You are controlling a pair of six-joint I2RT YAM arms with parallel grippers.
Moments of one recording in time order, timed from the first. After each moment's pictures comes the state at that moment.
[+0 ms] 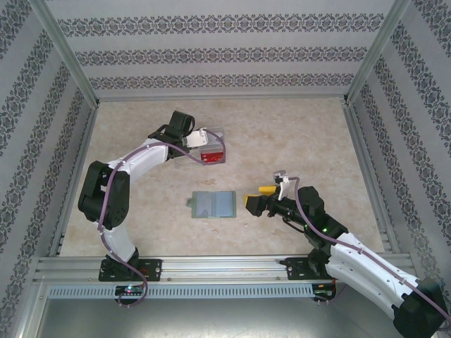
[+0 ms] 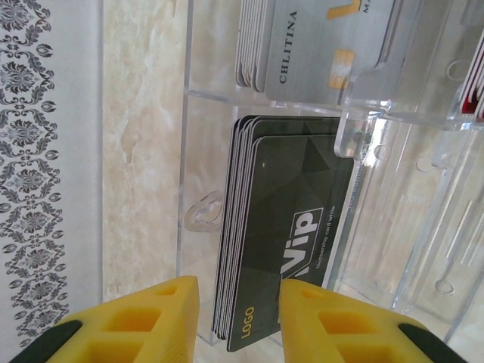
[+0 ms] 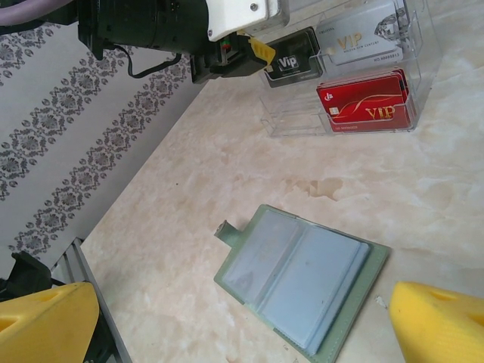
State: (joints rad) left arm -0.36 1.79 1.29 -0.37 -0.27 1.03; right arm 0.63 0.63 0.25 0.11 -0.33 0.59
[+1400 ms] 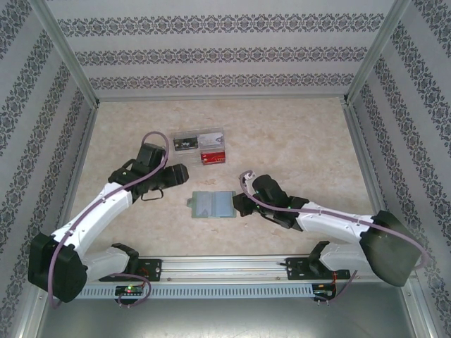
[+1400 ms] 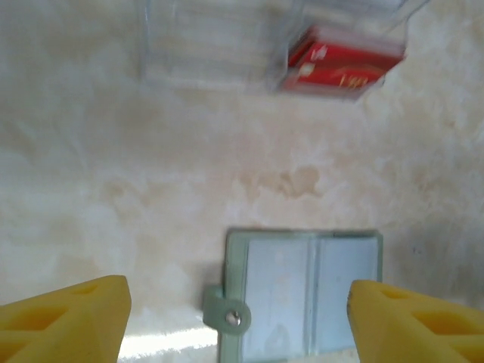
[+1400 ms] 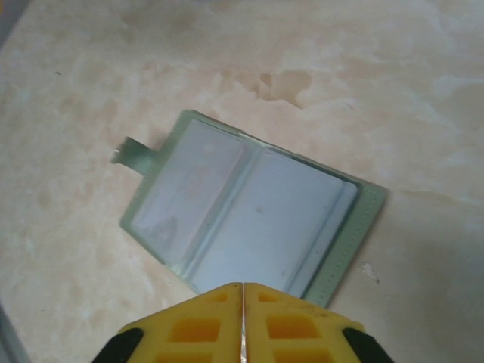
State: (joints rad) left arm -0.38 1.15 0.81 -0.60 0.12 -0.65; right arm 0.81 1.24 0.50 0.06 -0.15 0.51
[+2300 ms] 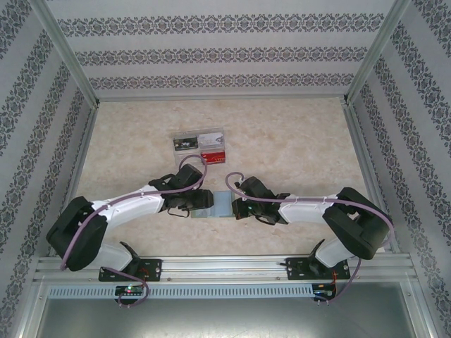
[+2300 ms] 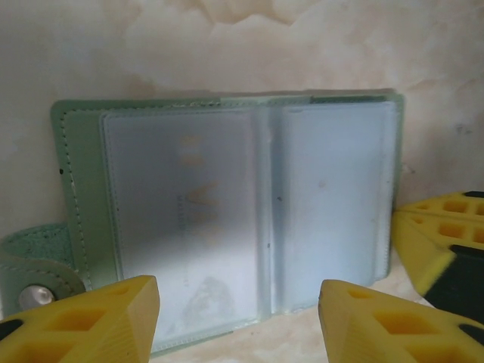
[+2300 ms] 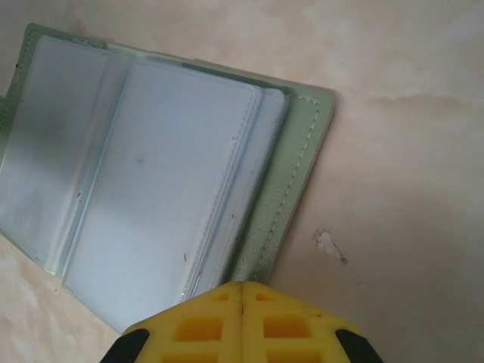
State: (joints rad) left arm -0.68 1.42 0.74 -0.40 0.14 -0.80; right arm 0.81 1.51 0.54 0.06 -0.13 0.58
